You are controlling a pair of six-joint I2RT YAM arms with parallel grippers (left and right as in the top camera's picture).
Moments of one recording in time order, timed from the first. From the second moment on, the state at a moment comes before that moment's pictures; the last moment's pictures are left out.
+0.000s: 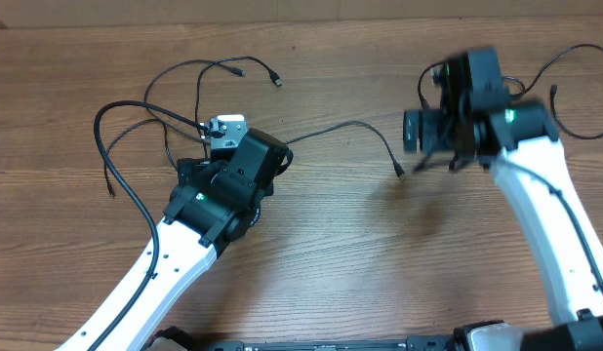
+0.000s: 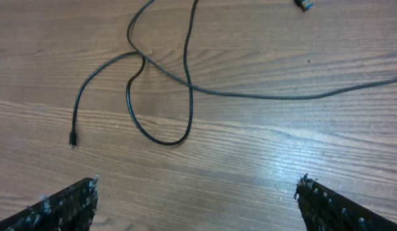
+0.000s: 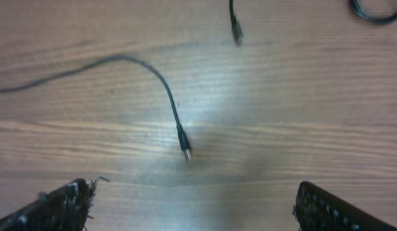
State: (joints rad) left arm -0.57 1.30 1.14 -0.90 -0.60 -0.52; right arm 0.19 1.51 1.41 -1.02 0.06 0.16
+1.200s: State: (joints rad) left arm -0.57 1.30 1.14 -0.89 -0.55 -0.52; right arm 0.20 1.88 1.09 -0.37 -0.25 0.01
